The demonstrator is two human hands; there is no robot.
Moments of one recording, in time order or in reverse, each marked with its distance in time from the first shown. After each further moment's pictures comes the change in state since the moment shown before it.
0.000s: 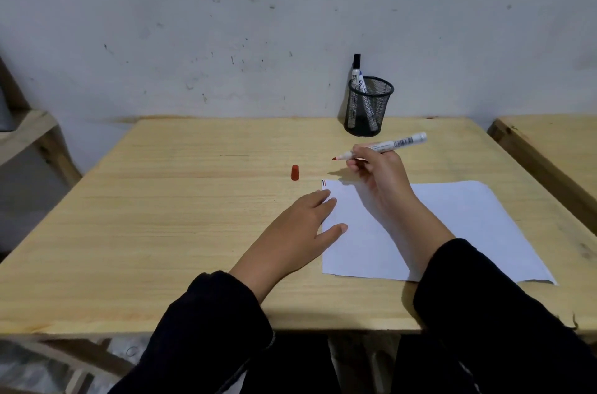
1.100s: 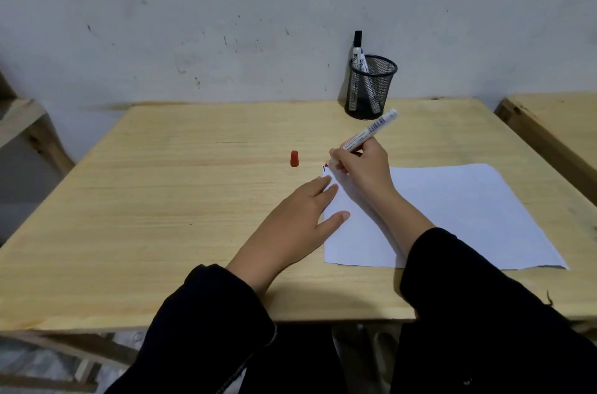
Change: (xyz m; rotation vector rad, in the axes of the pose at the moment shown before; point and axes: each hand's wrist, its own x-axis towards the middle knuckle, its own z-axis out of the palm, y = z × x) left_hand -0.001 0.003 -0.002 0.018 -0.032 -0.032; right_hand -0.005 0.025 0.012 -0.443 0.030 -0.165
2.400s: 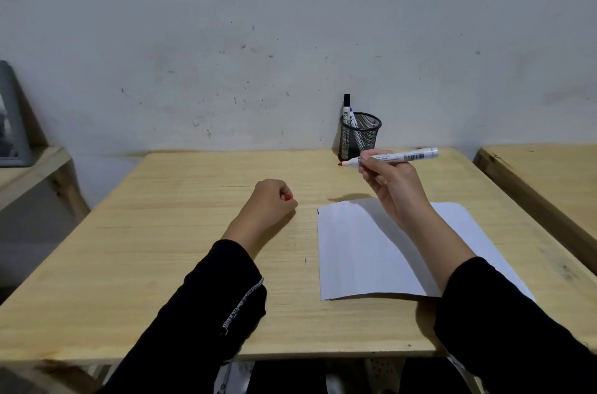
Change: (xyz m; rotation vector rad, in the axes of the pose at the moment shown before) left_hand 0.062 -0.040 -0.051 -0.237 0.281 -0.287; right_hand 0.001 -0.056 -0.053 0.540 -0.140 0.030
